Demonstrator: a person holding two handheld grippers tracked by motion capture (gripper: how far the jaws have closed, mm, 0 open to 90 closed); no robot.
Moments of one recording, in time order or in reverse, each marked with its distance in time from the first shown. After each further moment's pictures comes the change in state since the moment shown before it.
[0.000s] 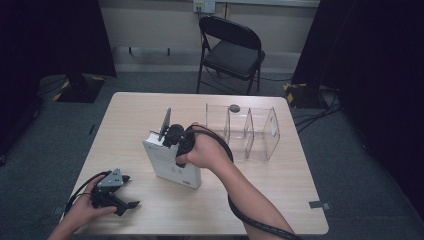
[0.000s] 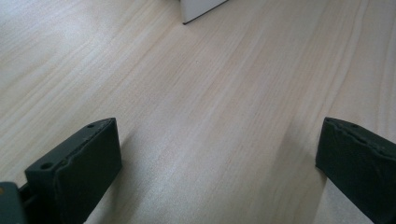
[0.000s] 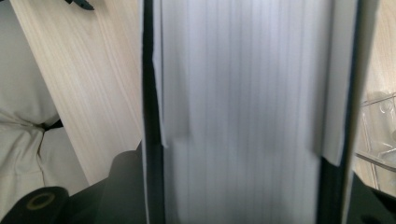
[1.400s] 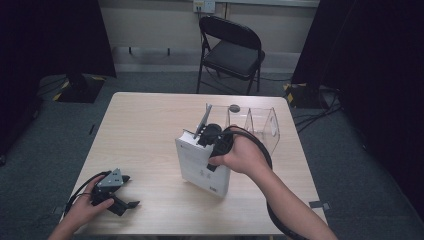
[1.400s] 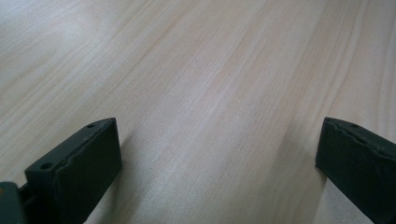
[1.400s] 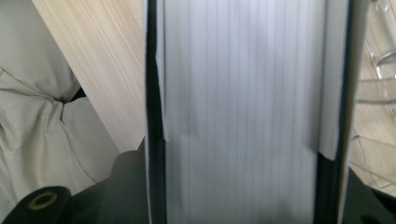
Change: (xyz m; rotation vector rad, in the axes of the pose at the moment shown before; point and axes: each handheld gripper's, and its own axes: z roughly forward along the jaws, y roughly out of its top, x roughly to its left) left arm 0.000 0.000 0.000 0.000 0.000 0.000; right arm -0.011 -0.081 -0.041 0.014 0.023 0.163
